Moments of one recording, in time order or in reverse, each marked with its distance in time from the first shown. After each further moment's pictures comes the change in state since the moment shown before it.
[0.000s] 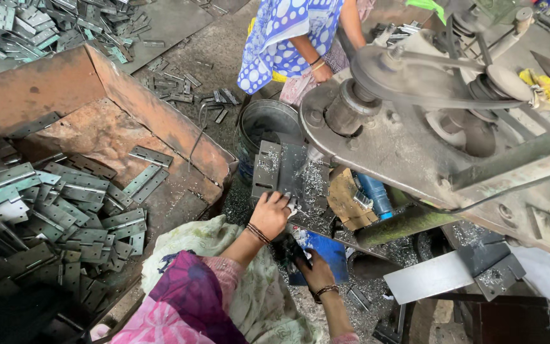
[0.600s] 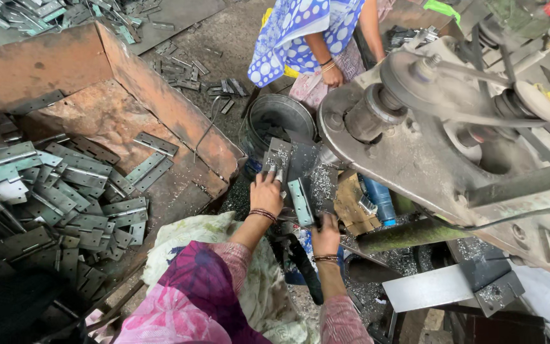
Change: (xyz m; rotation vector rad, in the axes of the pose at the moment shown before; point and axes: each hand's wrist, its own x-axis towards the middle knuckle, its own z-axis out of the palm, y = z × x) left_hand 0.026 -0.033 0.020 -0.051 -0.295 -0.709; right_hand 0.097 -0.012 0.000 -0.110 0.529 -0.359
